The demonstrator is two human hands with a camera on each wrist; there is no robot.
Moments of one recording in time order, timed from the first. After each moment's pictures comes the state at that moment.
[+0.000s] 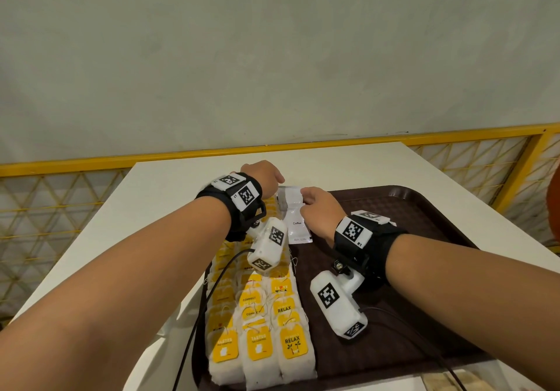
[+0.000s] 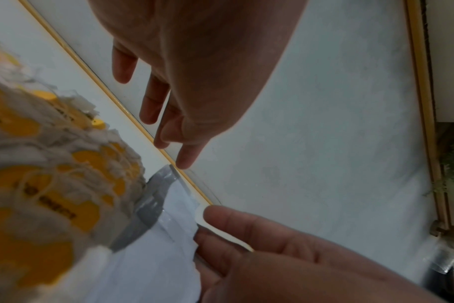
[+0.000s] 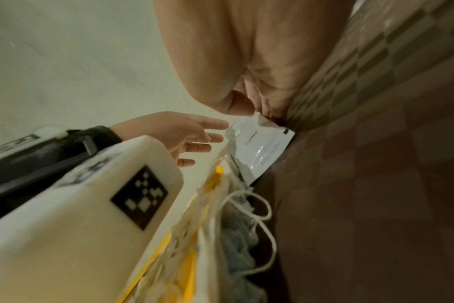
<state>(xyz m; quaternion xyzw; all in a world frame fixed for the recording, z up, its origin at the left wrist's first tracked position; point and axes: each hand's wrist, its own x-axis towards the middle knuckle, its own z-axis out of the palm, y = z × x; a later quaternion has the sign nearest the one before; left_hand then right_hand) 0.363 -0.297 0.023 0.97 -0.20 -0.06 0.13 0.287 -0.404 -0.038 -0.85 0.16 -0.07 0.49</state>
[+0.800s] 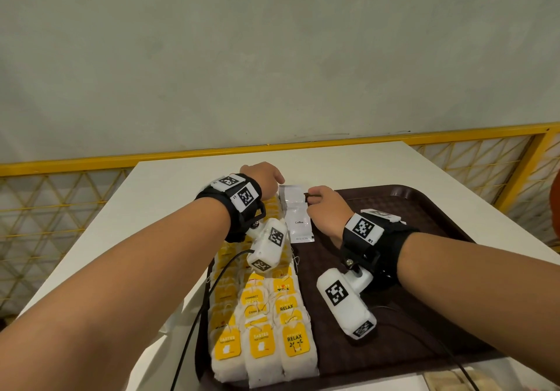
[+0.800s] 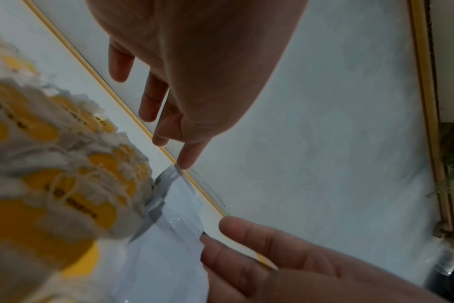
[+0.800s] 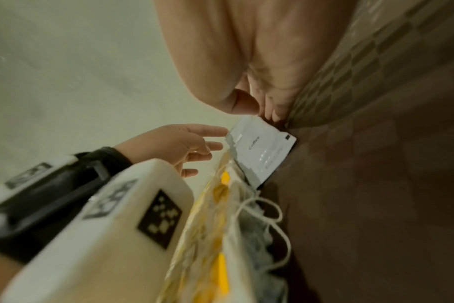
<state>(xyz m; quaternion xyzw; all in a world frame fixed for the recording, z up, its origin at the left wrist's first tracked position) 0.356 -0.293 0.025 0.97 -0.22 -0.07 0.08 0.280 -0.409 -0.034 -0.82 0.19 -0.05 0.55</state>
